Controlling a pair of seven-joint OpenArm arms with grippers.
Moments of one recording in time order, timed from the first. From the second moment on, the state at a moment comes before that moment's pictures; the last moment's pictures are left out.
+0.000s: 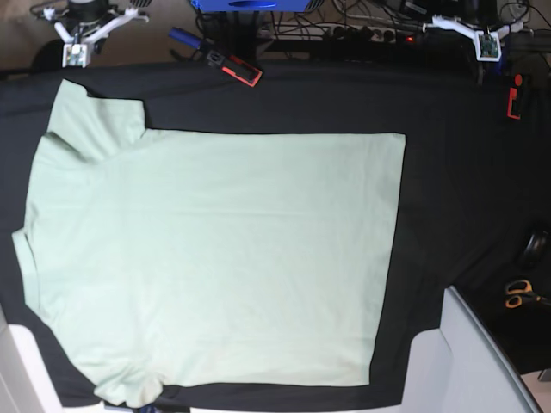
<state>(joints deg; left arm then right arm) 46.4 -8.2 -25.3 85.2 5.1 -0.8 -20.6 -45.1 -1.3 13.9 93.6 -2.7 1.4 -14.6</state>
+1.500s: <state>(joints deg) 30.9 -9.0 -25.3 90.1 5.1 -13.0 1.5 -16.6 -2.4 57.7 76.5 31.7 39.3 -50.8</state>
